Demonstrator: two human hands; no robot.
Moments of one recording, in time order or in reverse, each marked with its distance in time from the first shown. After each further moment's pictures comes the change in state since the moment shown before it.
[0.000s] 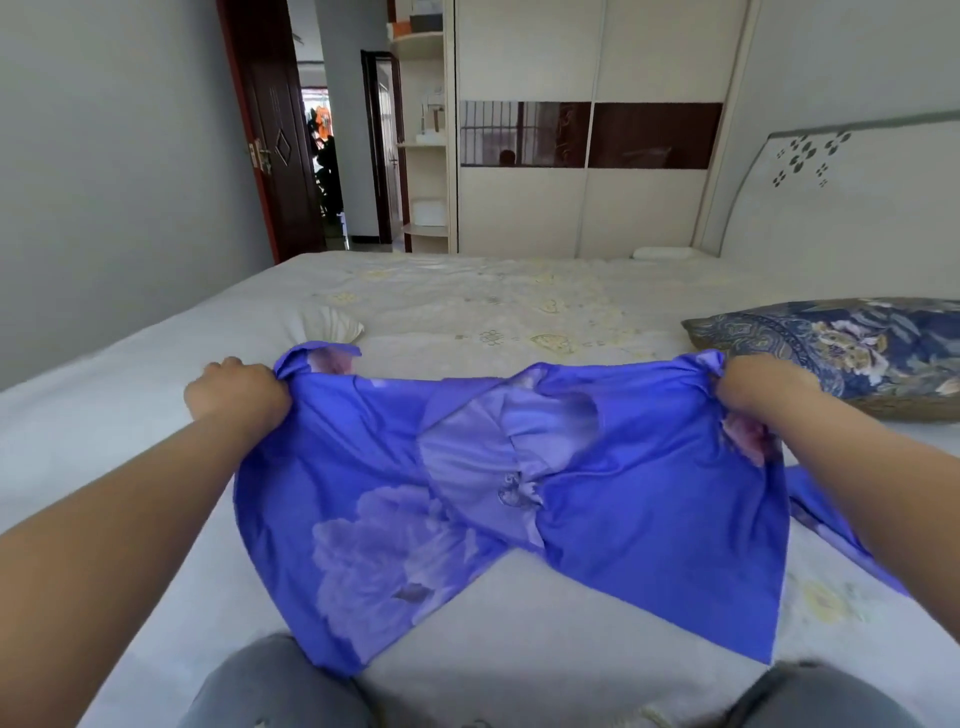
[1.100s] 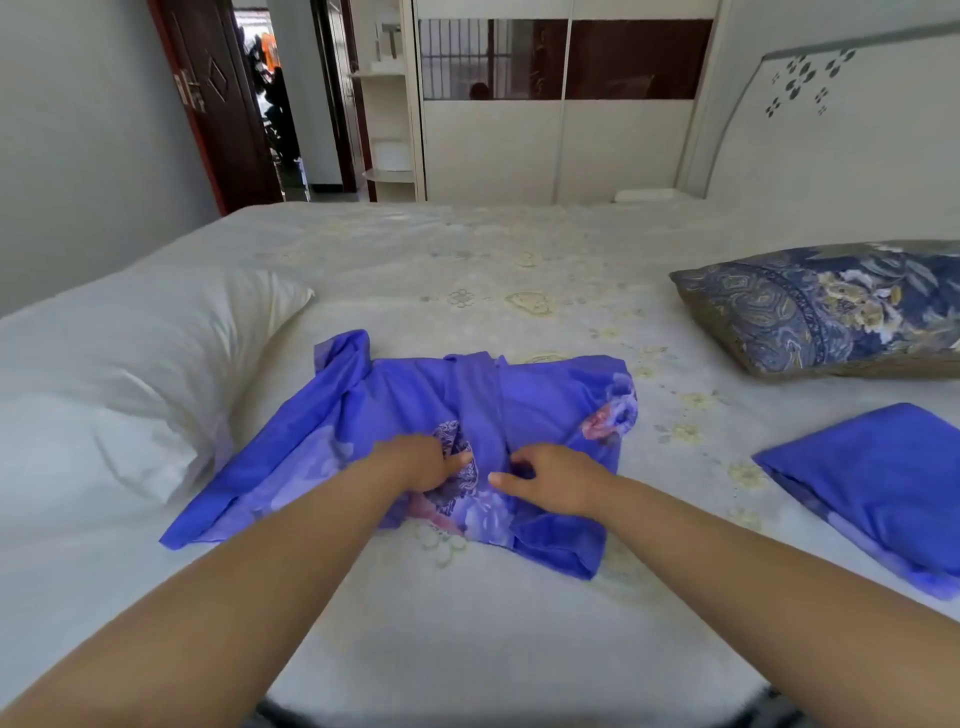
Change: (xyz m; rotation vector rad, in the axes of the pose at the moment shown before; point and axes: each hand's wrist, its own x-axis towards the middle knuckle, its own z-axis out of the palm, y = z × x) left_hand -0.042 0.202 0.111 -0.151 -0.544 0.618; right_hand -0.048 -0.122 0.142 0.350 -0.405 -0.629
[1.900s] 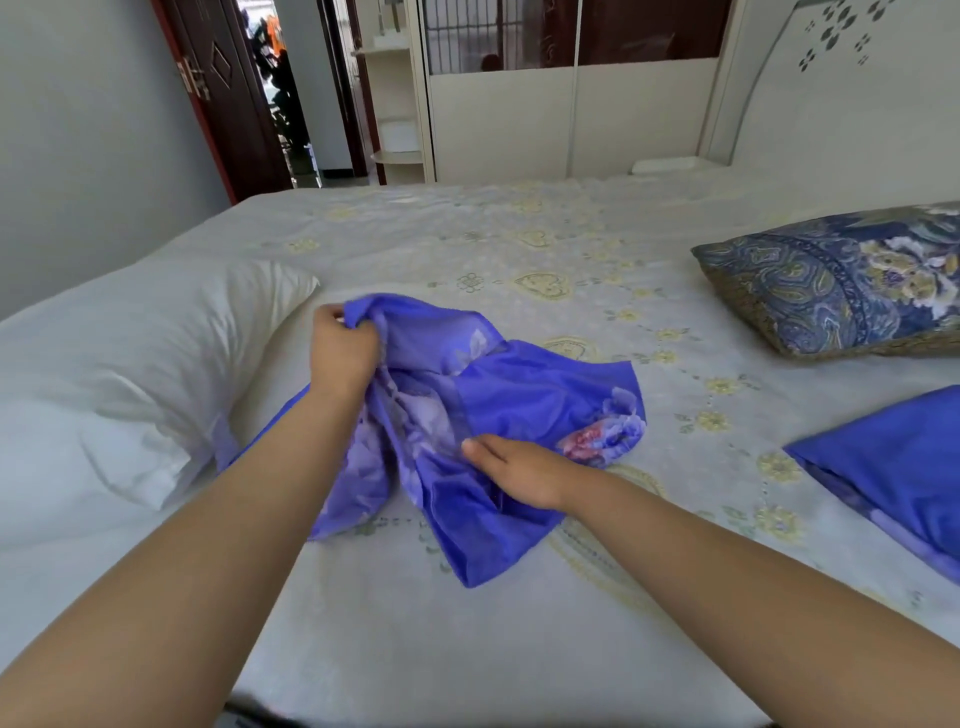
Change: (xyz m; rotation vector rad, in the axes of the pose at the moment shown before) left_hand 0.004 -0.021 -0.088 -1.116 0.914 -0.191; right_hand 0.032 -0.019 0.017 0.199 -0.077 -0.171
